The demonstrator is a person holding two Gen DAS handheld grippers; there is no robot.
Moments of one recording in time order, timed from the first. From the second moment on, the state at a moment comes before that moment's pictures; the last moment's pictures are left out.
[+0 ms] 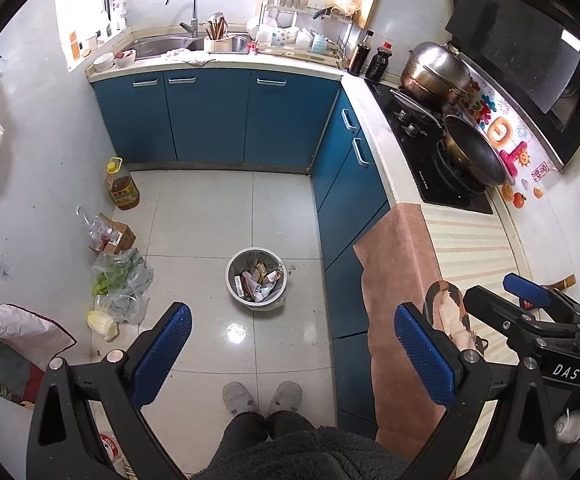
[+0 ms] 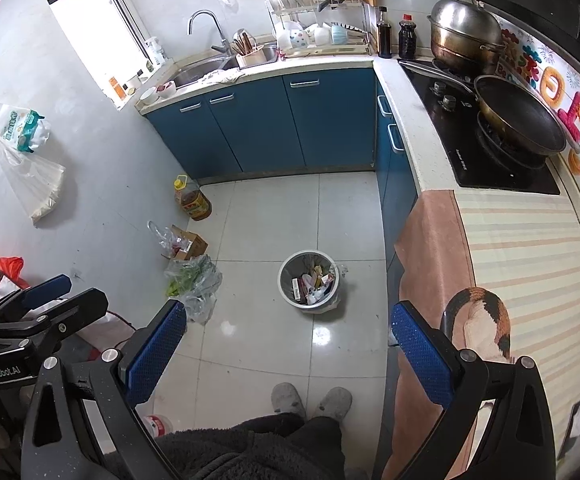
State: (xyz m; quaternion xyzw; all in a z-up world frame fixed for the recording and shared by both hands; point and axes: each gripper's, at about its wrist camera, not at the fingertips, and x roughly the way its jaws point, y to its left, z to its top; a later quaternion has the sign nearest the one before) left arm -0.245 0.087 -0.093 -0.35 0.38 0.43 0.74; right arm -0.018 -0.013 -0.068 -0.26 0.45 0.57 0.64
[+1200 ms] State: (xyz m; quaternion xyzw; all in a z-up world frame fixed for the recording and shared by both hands) left arm -0.239 0.078 -0.093 -0.34 0.38 0.42 0.75; right arm -0.008 -0.026 -0.066 -0.25 0.45 0.57 0.64
